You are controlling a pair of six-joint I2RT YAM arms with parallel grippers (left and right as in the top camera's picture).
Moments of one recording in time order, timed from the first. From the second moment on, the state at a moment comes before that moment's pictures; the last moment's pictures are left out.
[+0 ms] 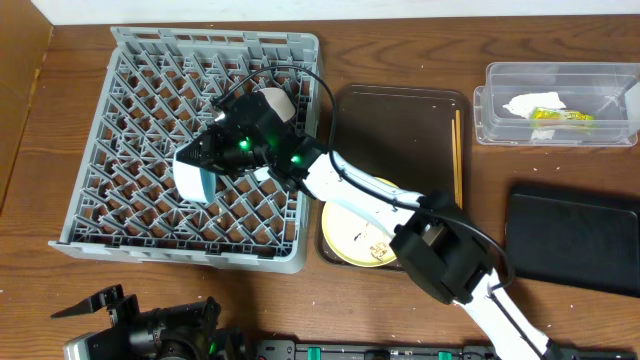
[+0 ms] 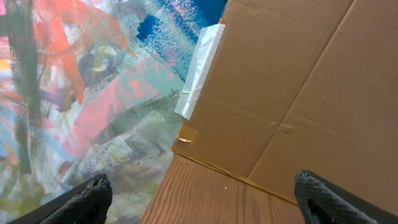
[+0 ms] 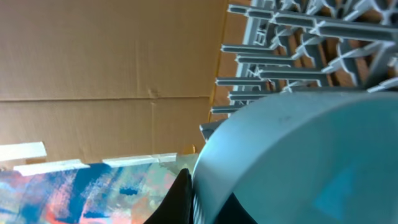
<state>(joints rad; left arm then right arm) 0.18 0.01 0.11 0.59 -1.57 0.30 0.91 2.38 1.96 0.10 -0.62 1.30</state>
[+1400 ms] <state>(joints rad) 0.18 0.01 0.11 0.59 -1.57 0.30 0.92 2.08 1.94 -0.33 -0.29 0.88</state>
